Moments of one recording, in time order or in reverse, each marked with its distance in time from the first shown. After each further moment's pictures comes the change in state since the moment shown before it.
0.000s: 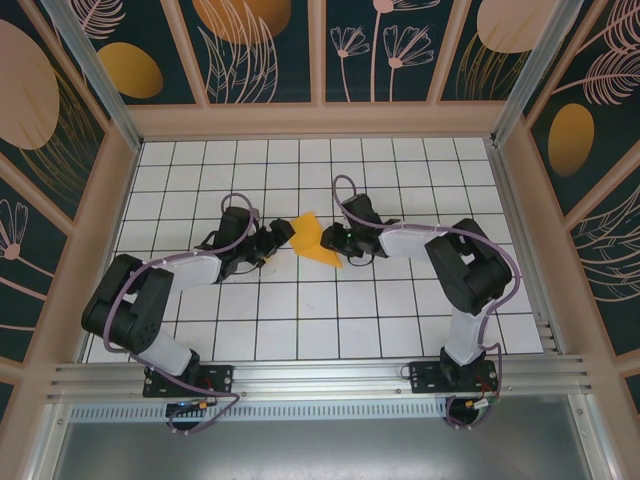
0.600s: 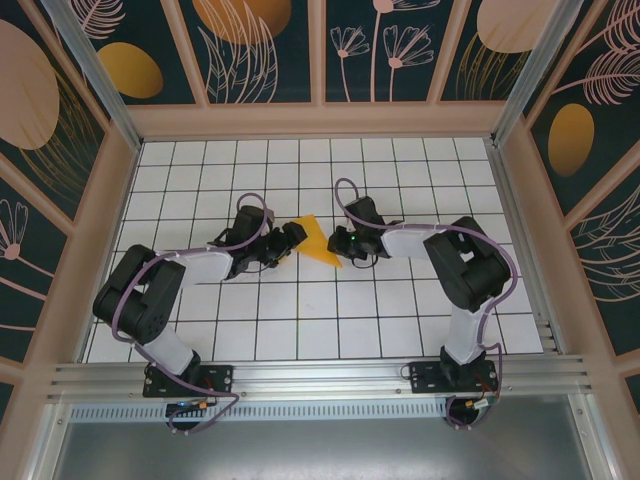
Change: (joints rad) left arm -0.069 0.073 0.063 -0.004 0.018 -0.026; right arm -0.027 0.016 -0.020 0.002 -0.026 -0.049
